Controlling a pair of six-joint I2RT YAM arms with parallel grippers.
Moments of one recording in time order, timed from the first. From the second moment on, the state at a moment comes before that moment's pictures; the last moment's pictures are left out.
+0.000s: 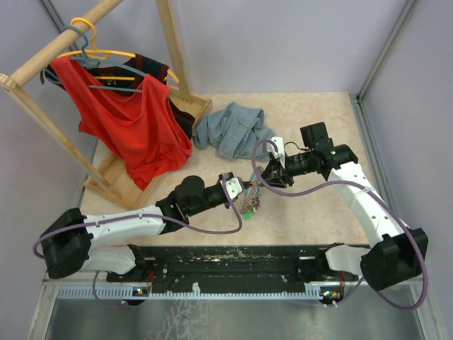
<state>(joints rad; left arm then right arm) -1.06 1.28 0.64 0.59 0.08 0.30 0.32 1.22 1.12 -0.88 -1.03 -0.92</state>
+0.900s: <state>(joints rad) -1.06 1.29 0.67 0.54 0.09 0.25 0.39 1.18 1.06 -0.77 -0.93 -0.92</state>
